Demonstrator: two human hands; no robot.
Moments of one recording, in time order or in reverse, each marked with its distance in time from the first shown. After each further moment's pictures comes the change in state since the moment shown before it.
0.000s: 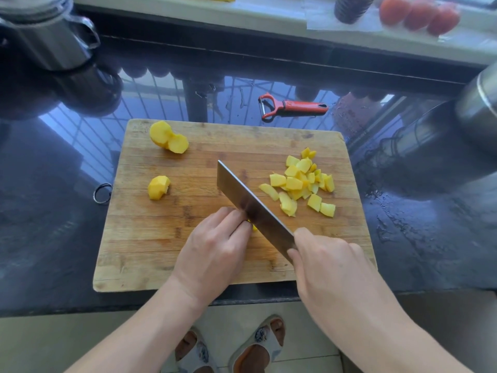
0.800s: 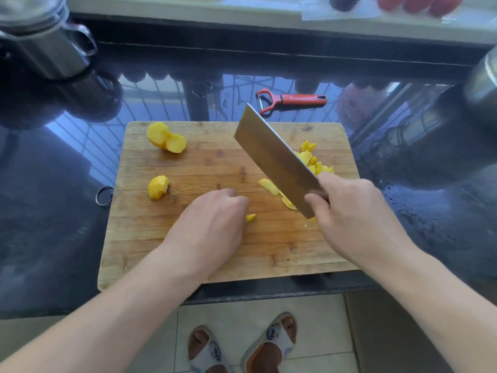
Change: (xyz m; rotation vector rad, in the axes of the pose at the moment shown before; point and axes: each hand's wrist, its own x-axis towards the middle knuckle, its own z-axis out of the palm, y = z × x) left_hand 0.054 0.007 -0.046 0.113 -0.551 -0.300; right_hand 0.052 0.047 -0.003 0.273 0.223 0.004
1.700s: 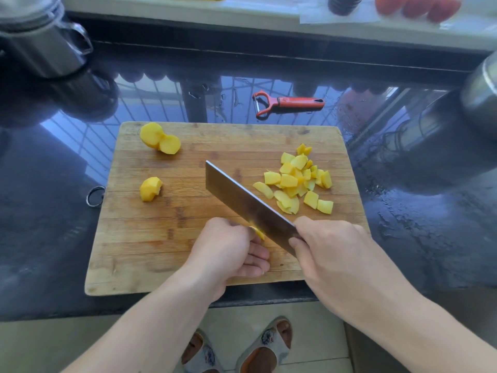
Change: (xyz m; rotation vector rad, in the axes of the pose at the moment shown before) left_hand -0.002 0.039 0.008 -1.332 -0.253 -0.861; right_hand -0.040 -0.011 0.002 -0.102 -0.133 -0.170
